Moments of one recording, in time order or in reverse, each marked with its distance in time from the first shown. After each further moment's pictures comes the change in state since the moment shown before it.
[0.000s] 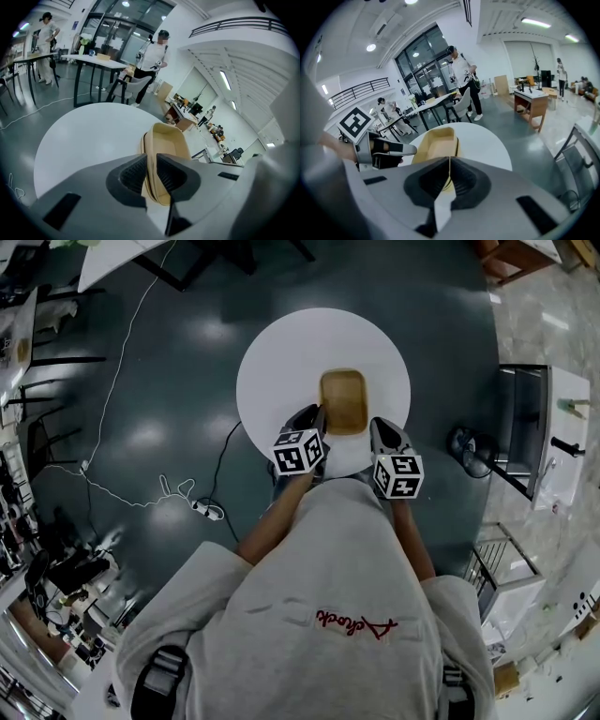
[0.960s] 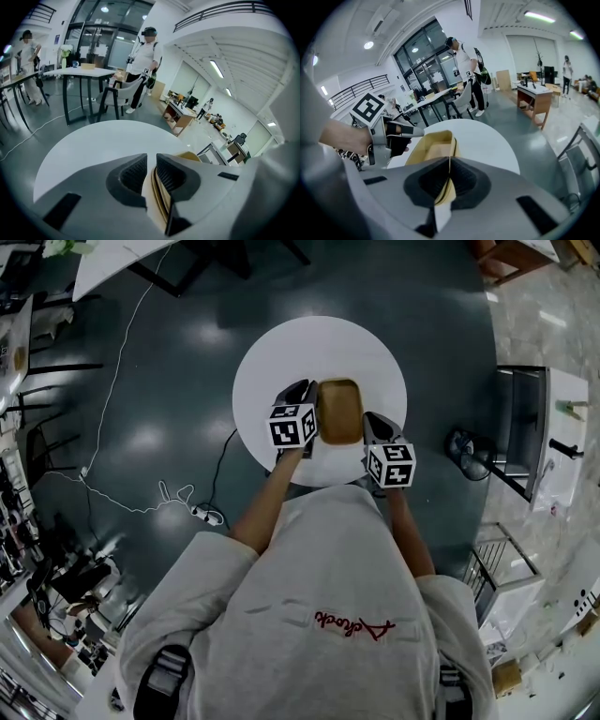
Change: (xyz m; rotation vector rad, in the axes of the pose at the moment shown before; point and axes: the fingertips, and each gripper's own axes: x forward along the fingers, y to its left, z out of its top) left arm 0.050 0.013 0.070 0.184 -0.011 0.011; right arm 0.040 -0.007 0.009 0.000 0.060 0.020
